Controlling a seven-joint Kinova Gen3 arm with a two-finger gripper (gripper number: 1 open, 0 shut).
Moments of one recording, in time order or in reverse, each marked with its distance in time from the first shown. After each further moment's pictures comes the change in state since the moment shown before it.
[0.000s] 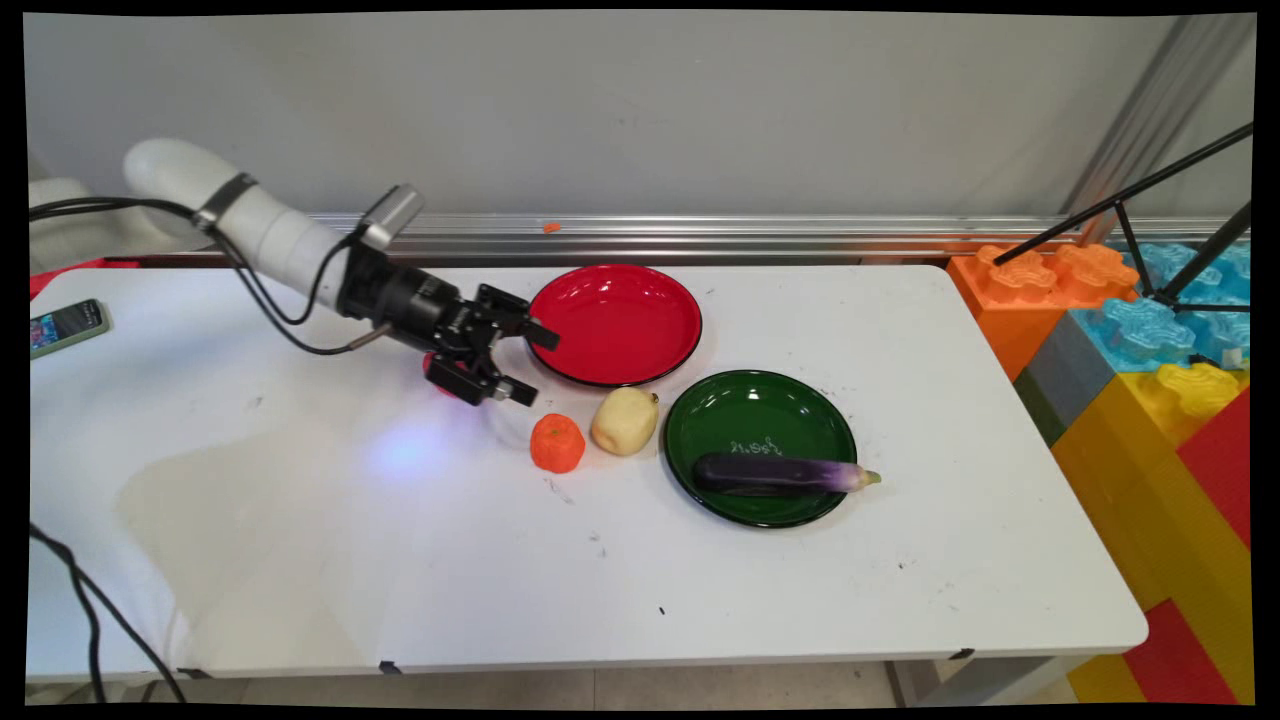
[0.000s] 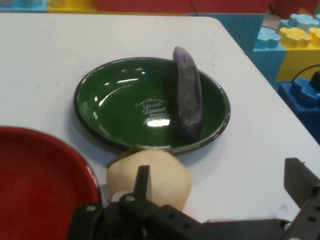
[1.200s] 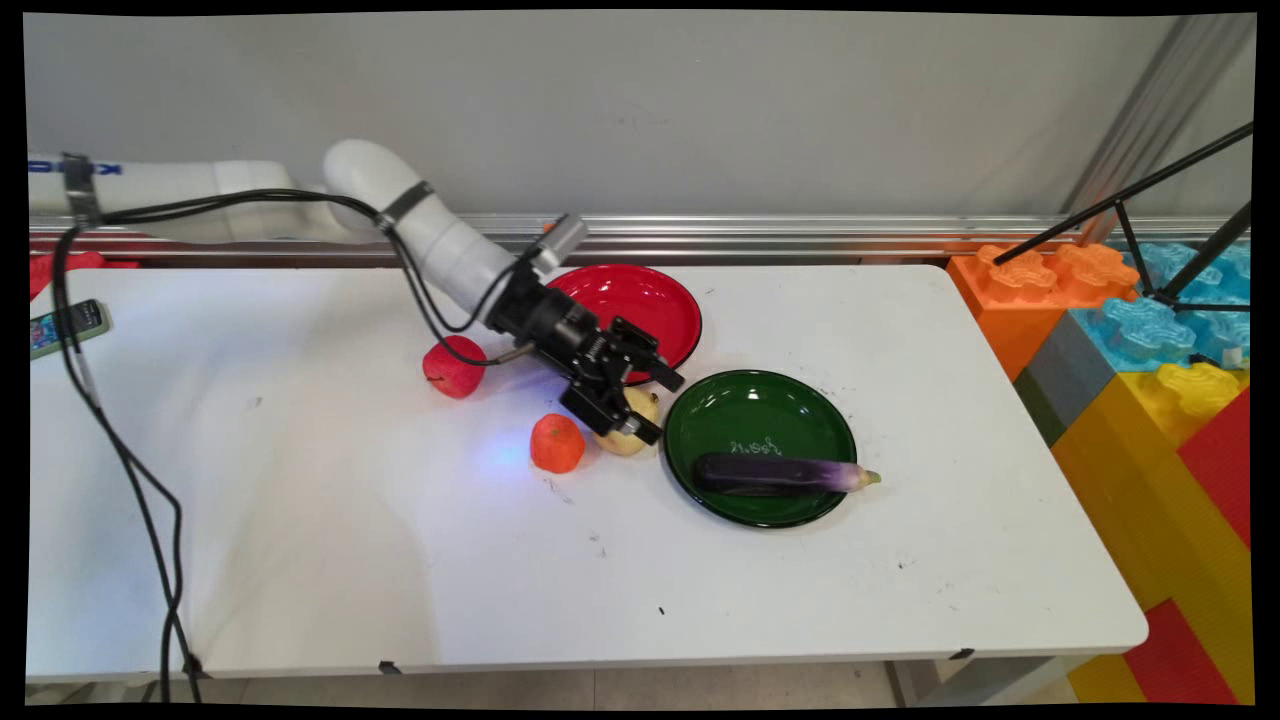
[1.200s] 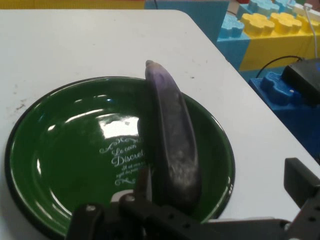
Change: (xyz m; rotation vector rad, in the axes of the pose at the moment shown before) arm 0.046 -0.044 0.137 -0.168 -0.066 0.011
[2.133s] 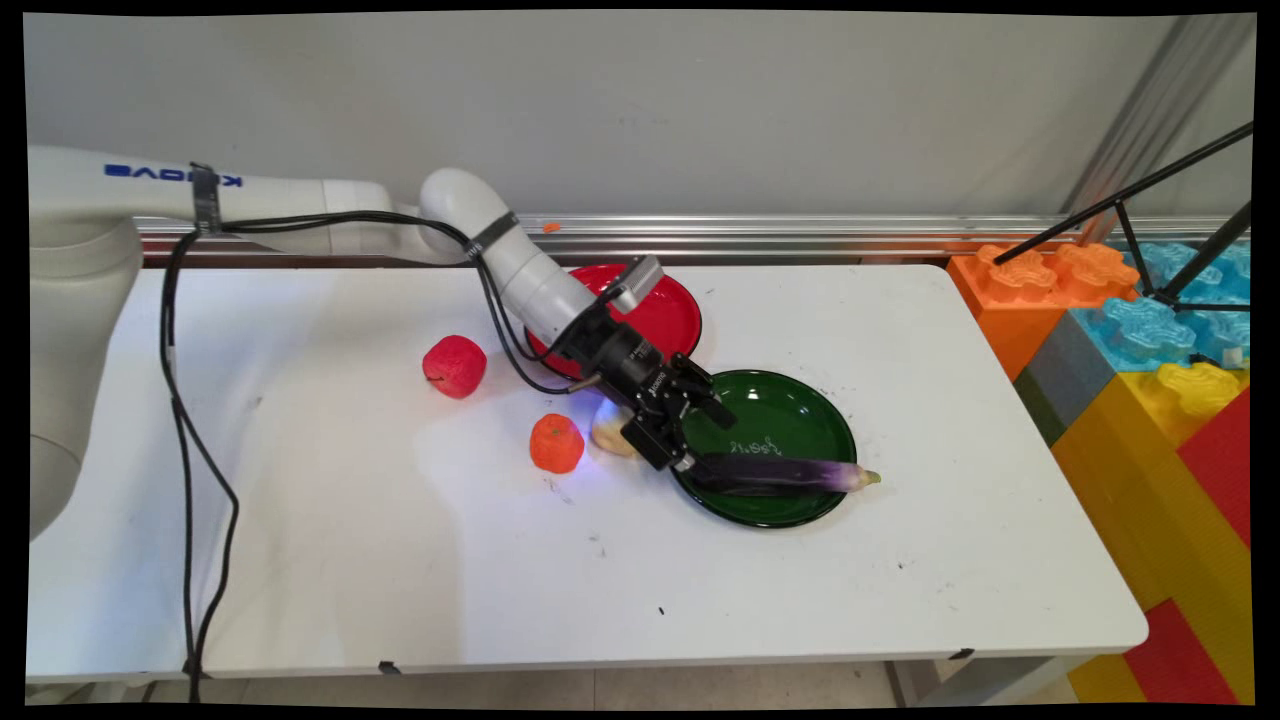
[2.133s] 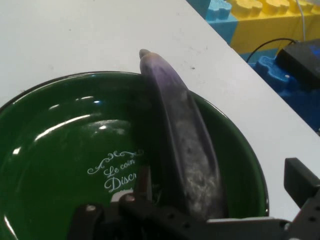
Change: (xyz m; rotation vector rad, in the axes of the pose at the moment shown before) arm 0.002 -0.033 0.072 -0.076 -0.049 0.017
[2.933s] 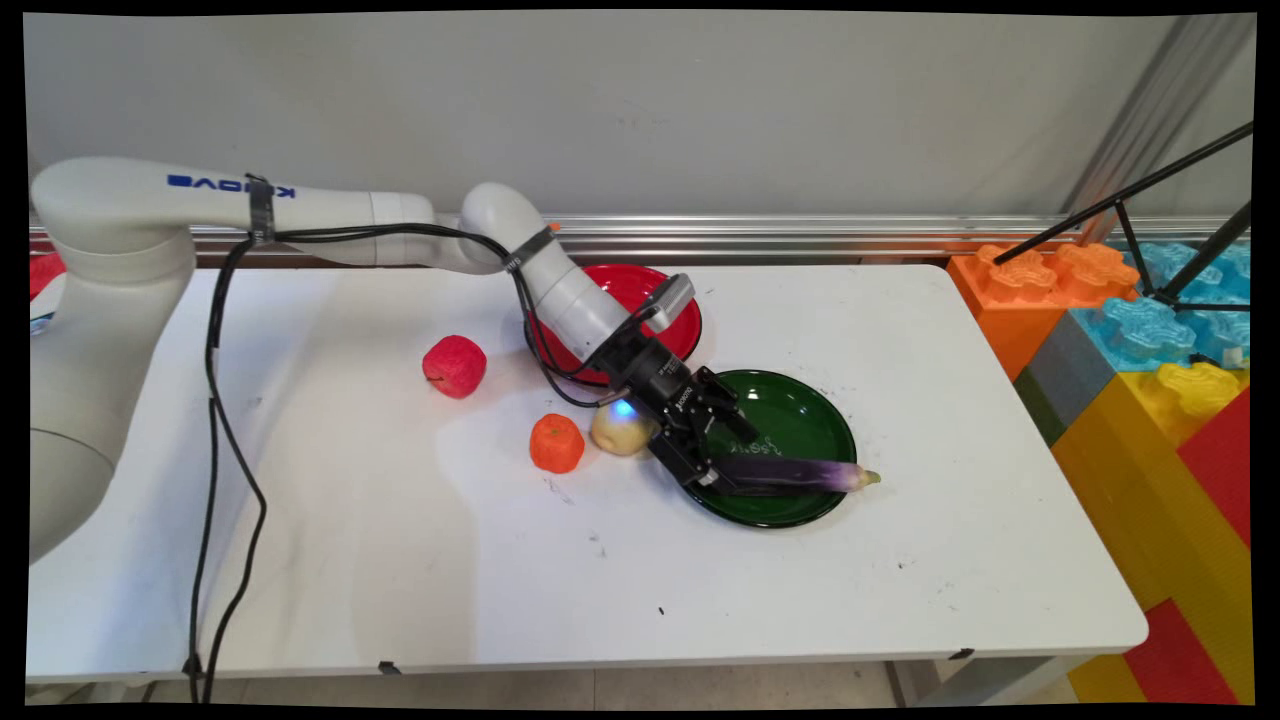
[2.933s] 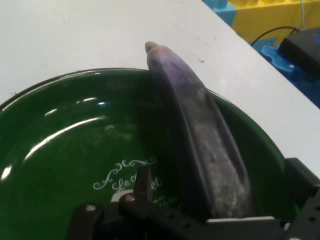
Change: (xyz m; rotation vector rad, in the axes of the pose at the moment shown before) arm 0.000 -0.021 0.033 -0.024 -0.023 0.025
